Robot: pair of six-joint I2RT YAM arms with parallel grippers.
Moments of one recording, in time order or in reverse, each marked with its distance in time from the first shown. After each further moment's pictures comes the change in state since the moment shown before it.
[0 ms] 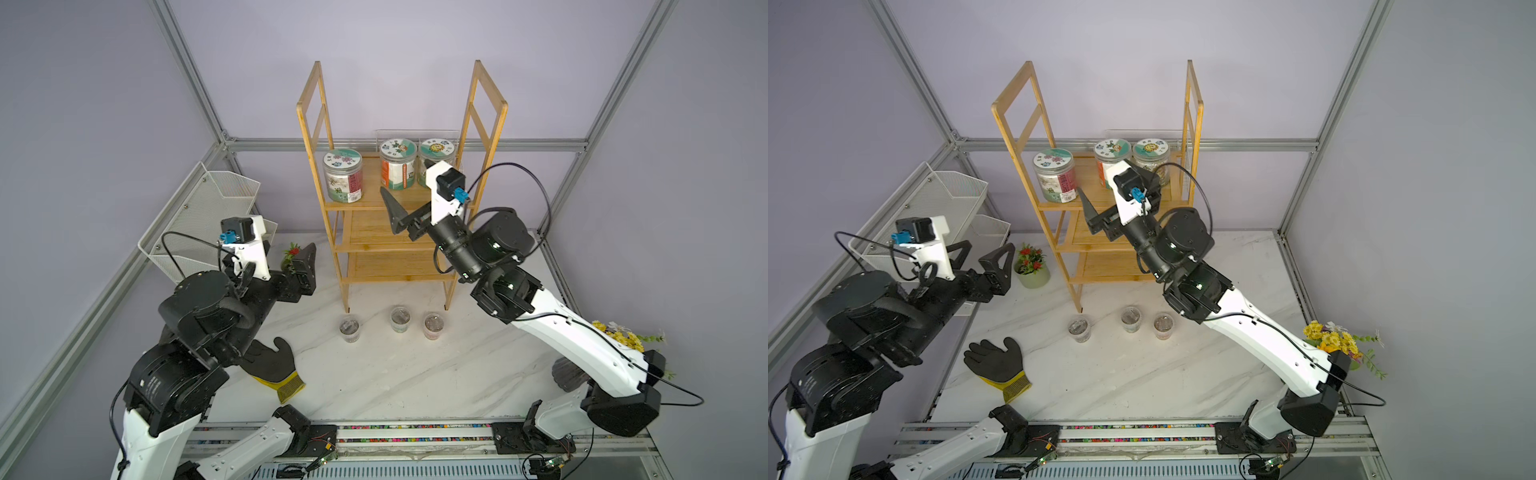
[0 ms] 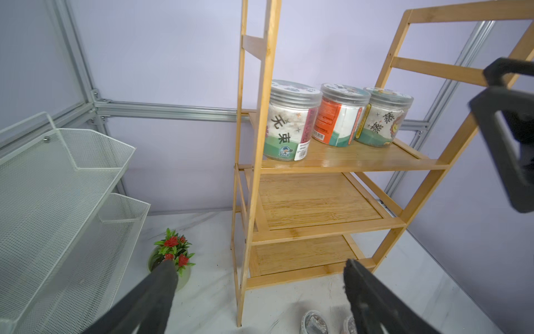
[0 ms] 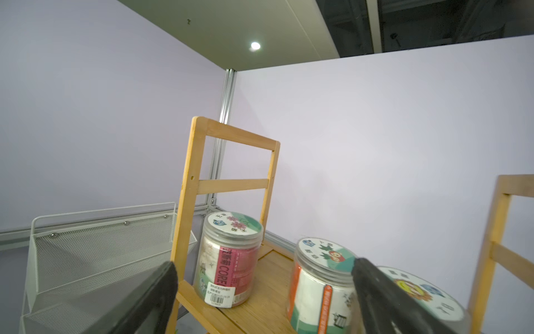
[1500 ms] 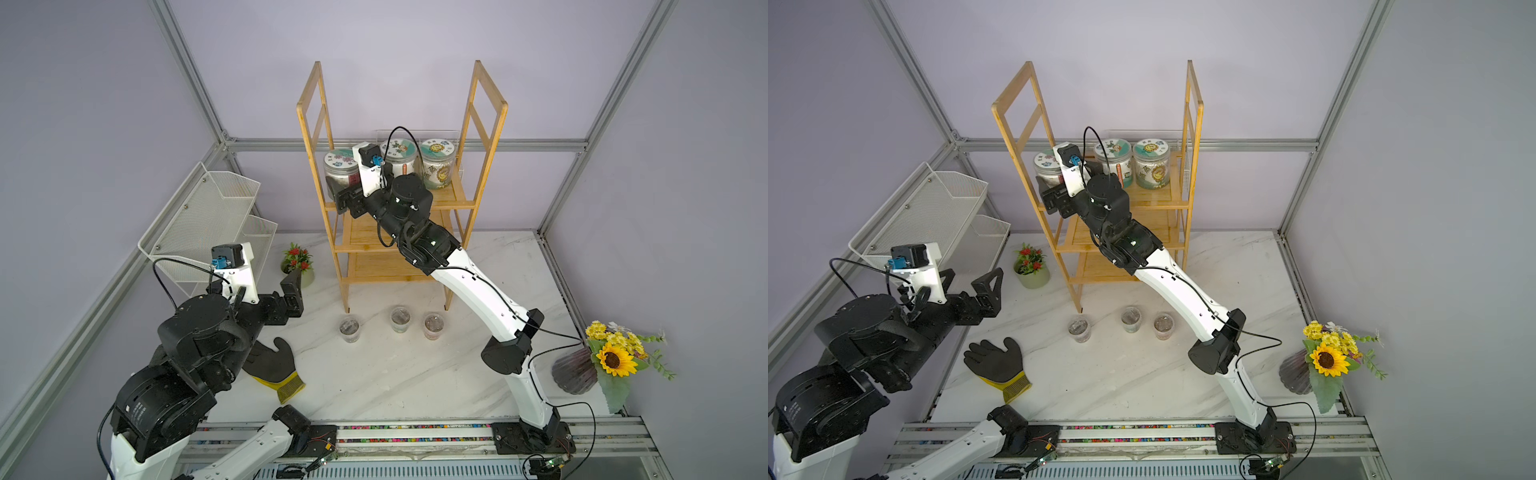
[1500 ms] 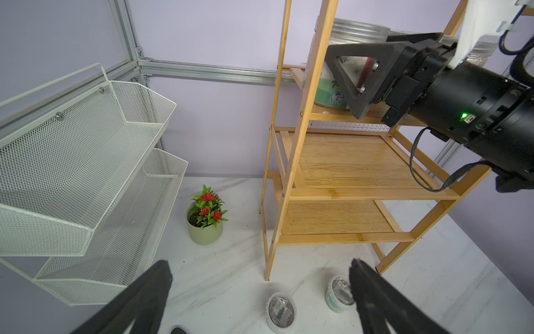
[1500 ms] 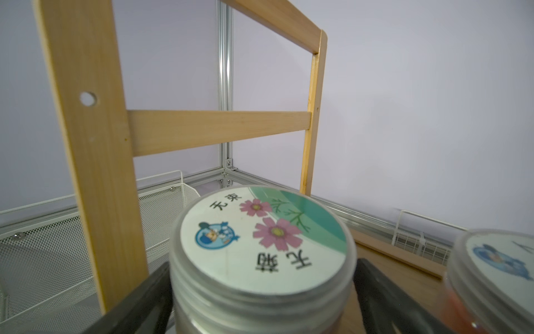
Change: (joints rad) left arm 0.000 -0.082 -0.076 -0.144 -0.092 -0.033; right arm -0.048 0.634 0.808 -0.354 -0.009 0.206
